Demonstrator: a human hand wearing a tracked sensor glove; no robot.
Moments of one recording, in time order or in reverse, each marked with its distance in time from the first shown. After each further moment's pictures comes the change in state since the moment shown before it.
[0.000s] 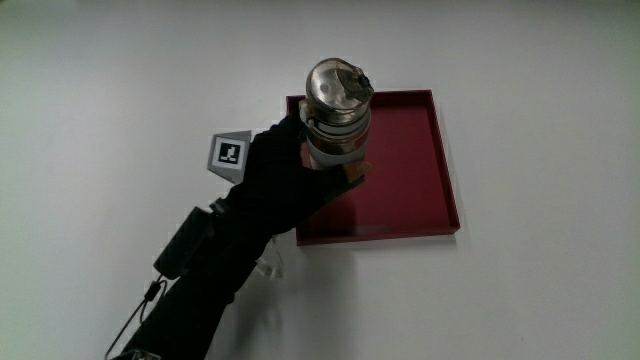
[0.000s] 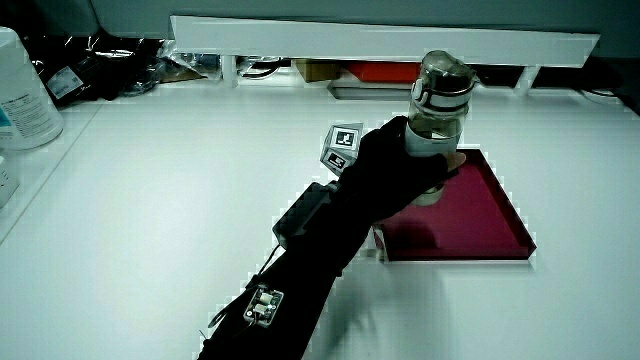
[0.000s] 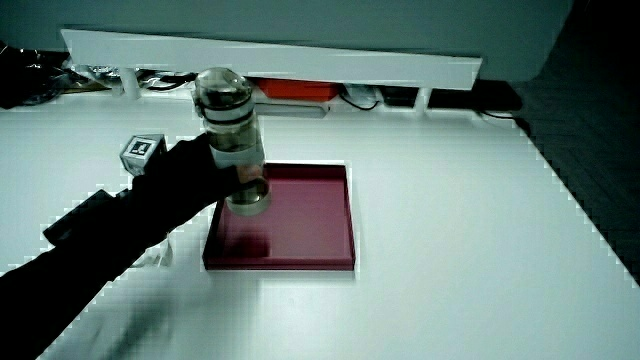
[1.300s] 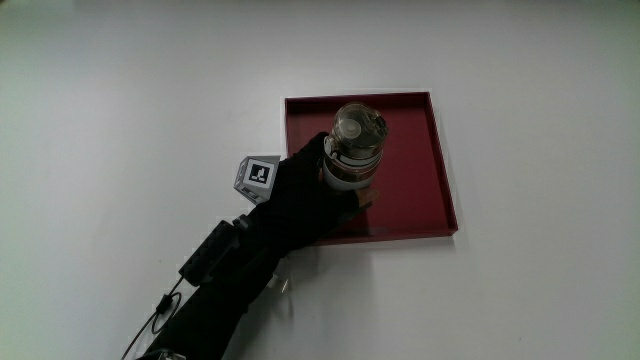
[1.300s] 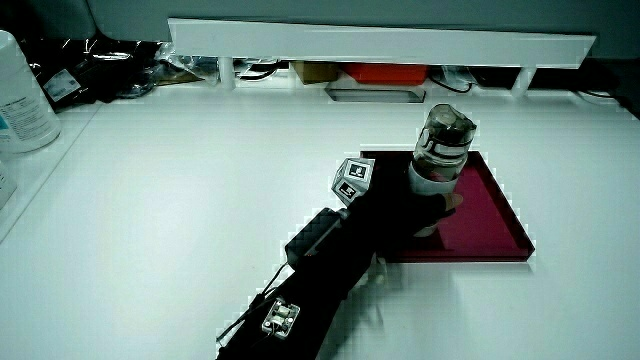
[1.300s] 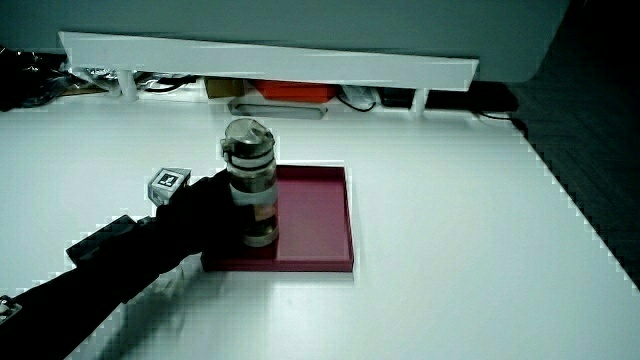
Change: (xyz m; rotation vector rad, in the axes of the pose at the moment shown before) arm -0.042 -0.013 -0.040 -0.132 0.060 0.210
